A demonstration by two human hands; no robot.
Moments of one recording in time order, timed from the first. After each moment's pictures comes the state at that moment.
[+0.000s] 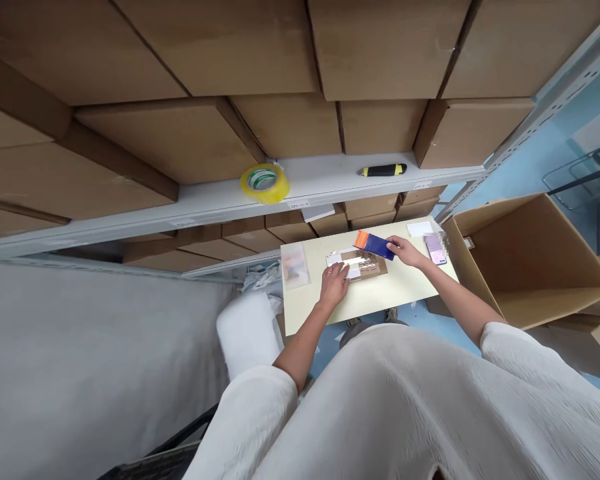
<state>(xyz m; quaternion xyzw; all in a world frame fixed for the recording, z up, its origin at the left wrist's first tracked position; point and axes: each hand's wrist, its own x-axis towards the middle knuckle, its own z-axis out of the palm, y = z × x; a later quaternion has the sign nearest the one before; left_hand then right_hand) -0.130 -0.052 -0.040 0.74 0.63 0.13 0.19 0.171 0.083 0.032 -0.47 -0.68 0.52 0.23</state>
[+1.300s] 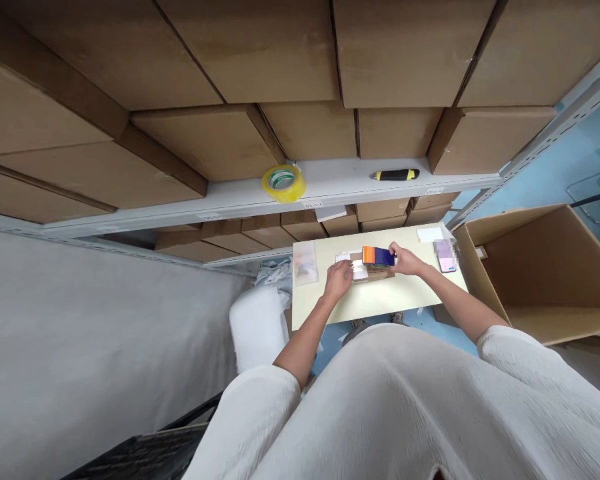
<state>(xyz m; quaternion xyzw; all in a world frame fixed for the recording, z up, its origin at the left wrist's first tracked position) -0.137 -0.033 -0.029 0.63 0.67 0.27 0.28 0.157 0.076 0.024 -0.44 -0.79 0.41 0.09</state>
